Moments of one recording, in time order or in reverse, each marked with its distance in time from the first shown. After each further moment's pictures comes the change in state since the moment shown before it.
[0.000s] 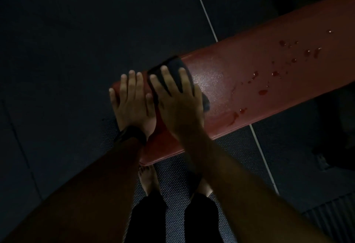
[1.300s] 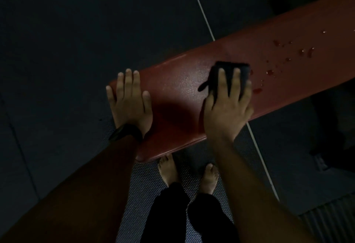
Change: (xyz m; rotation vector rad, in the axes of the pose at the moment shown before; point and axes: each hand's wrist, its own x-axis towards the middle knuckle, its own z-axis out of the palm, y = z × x) left_hand 0.000 0.005 -0.004 0.033 -0.006 -0.002; right_hand -0.043 0.076 -0.009 -0.001 0.099 0.634
